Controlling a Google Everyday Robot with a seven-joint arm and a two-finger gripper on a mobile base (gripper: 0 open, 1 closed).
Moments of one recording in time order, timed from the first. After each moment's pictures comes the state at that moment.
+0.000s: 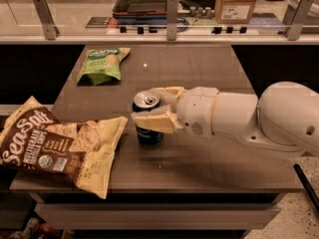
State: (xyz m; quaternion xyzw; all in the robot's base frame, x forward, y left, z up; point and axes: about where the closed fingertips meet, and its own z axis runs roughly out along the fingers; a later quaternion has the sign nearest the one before) arm 0.480 0.019 0.910 -0.44 0.66 0.30 0.54
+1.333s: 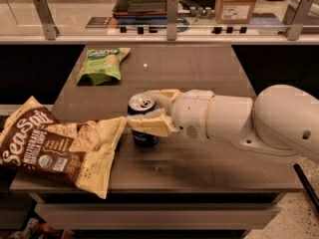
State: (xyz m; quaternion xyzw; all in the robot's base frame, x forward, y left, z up) arm 0.471 0.031 0.908 -0.44 0.66 0.30 0.53
